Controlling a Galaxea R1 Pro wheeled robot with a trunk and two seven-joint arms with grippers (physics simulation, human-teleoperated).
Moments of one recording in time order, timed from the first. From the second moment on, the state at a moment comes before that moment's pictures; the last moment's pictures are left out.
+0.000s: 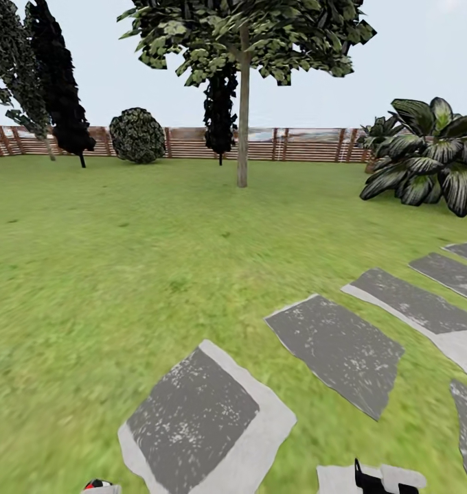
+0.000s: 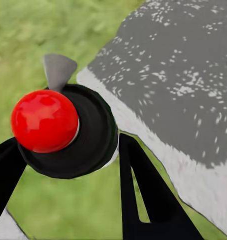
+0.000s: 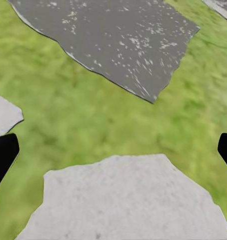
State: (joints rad) left arm -0.23 0.12 0.04 -0.27 0.06 -0.46 0.01; right arm -0.19 -0.10 -0.17 -0.51 0.04 -0.39 -0.15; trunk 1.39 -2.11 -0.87
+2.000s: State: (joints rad) left arm -0.23 0.12 0.04 -0.27 0.06 -0.46 0.01; right arm -0.19 -0.09 -0.17 -0.51 0.04 -0.39 -0.15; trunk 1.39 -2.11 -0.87
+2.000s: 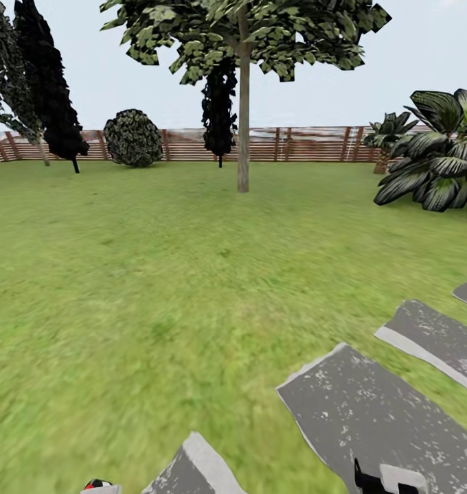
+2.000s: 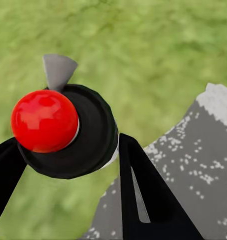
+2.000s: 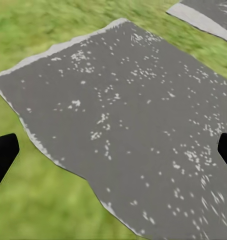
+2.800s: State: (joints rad) left arm -0.23 0.12 0.04 -0.27 0.06 -0.46 0.01; right arm -0.19 -0.09 -0.17 -0.51 0.04 -0.39 -0.15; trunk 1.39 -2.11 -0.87
